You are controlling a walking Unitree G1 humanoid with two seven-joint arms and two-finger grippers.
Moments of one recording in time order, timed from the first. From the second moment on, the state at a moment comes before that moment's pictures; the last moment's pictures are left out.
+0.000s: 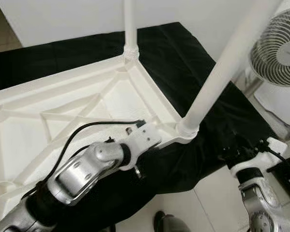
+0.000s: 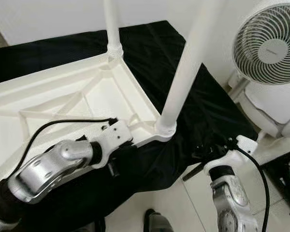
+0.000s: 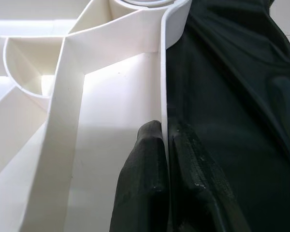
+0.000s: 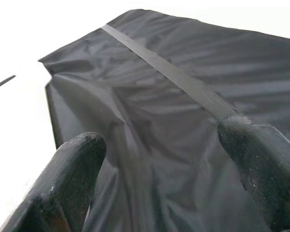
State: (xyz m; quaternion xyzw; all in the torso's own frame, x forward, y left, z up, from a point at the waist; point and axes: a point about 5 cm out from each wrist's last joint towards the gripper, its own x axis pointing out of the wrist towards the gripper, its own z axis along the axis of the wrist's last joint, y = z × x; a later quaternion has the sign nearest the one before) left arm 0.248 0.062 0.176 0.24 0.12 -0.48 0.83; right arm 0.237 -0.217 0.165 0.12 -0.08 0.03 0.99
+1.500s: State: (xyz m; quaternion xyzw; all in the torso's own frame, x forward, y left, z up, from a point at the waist) left arm 0.280 0.075 0.232 0.05 0.00 -0.46 0.88; right arm 0.252 -0.200 0.182 -0.03 0.00 0.42 0.91
